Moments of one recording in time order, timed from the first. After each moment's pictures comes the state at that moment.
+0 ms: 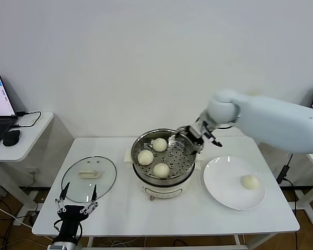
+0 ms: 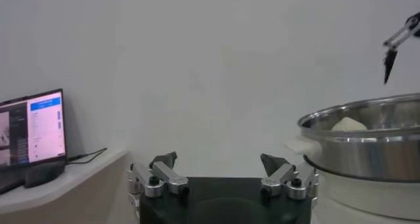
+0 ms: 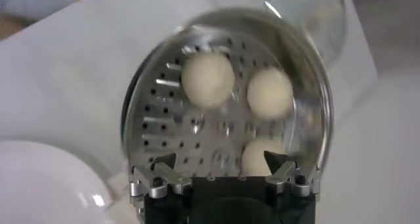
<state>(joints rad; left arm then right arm) 1.74 -1.28 -0.59 -2.11 -0.02 -0.15 -0.15 0.59 0.78 -1.25 1.47 0.14 -0.08 -0.97</state>
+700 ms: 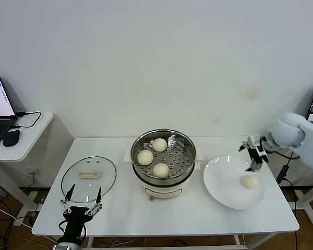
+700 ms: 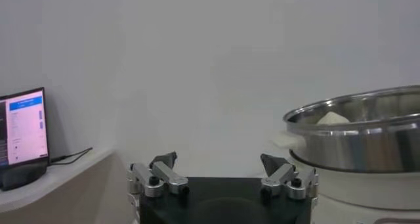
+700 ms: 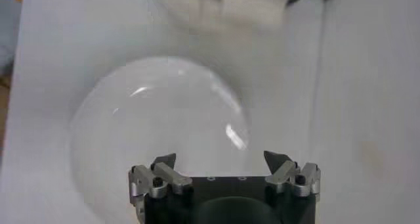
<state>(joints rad) 1.74 -1.28 -0.56 -2.09 0.00 -0.15 -0.15 0.17 0.46 -0.92 1.41 -0.05 -0.21 -1.05</state>
